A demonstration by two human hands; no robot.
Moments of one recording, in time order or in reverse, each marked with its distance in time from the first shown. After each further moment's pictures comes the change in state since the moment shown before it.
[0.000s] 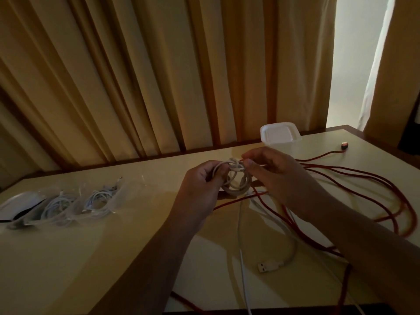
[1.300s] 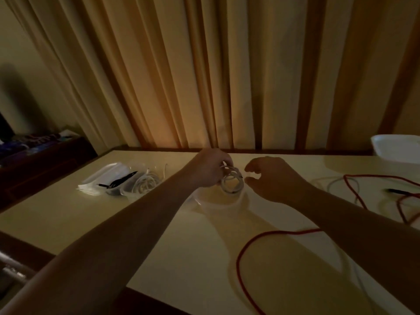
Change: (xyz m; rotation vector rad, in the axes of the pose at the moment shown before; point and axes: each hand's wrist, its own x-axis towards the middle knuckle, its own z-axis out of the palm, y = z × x) left_hand 0.080 -0.021 -0.196 1.010 -0.105 -0.041; right_hand 0.115 -0.022 0.178 -0.691 -0.270 -0.185
